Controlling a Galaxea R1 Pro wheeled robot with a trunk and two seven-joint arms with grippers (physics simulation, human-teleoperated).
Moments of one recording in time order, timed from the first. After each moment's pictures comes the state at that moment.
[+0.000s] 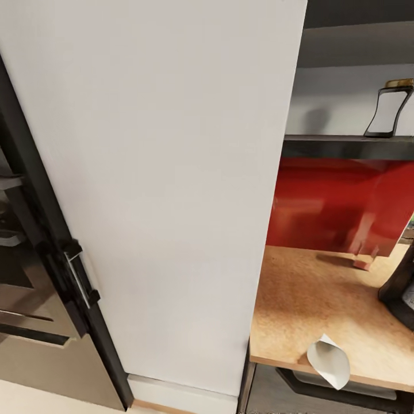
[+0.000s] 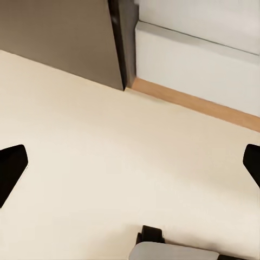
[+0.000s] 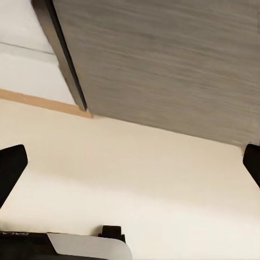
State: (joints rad) left arm -0.15 0.11 0.04 -0.31 0.17 -0.26 0.00; right arm -0.02 -0.05 0.00 -0.45 0.05 -0.31 0.00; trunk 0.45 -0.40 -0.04
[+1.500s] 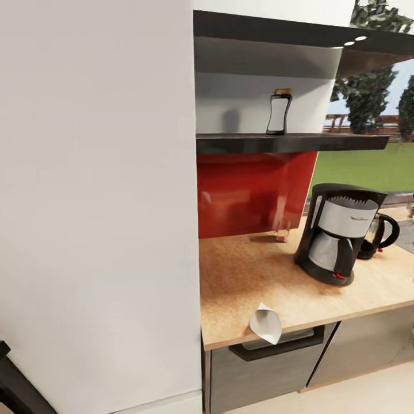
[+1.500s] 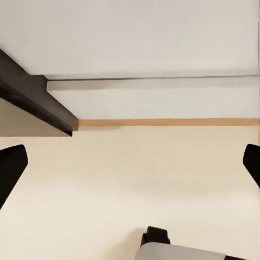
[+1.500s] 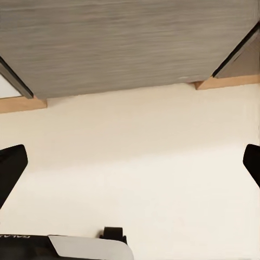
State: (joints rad) left arm -0.15 0.12 0.04 -0.31 0.17 -0.26 0.00; right arm -0.02 -0.05 -0.01 -0.46 0.04 -0.31 0.00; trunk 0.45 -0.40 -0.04
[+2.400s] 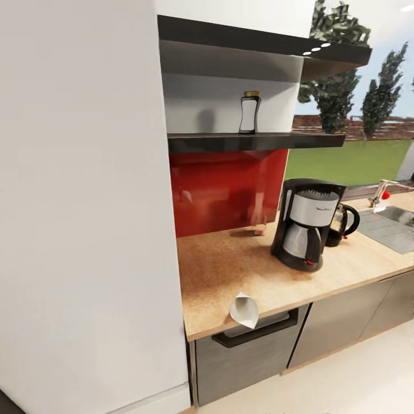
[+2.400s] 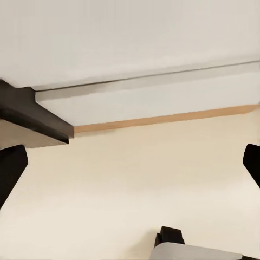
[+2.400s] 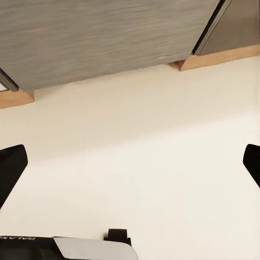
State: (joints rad) left arm -0.14 0.15 0.04 -0.31 0.16 -0.25 0.00; right arm -0.02 -0.04 0.00 -0.46 0.04 -0.30 0.00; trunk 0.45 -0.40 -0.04
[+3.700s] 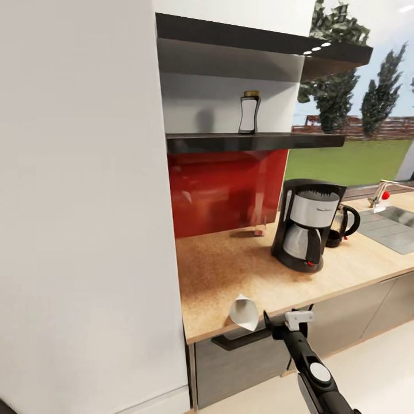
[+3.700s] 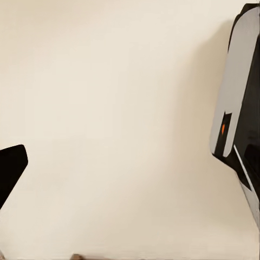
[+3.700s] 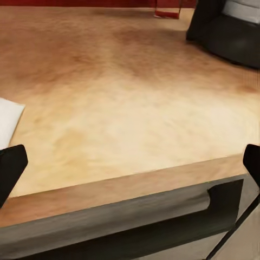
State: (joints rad) left arm -0.04 0.22 0.02 0.04 0.03 -0.10 0.04; right arm -0.22 -0.03 0.01 -1.10 0.04 -0.06 0.01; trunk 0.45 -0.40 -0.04
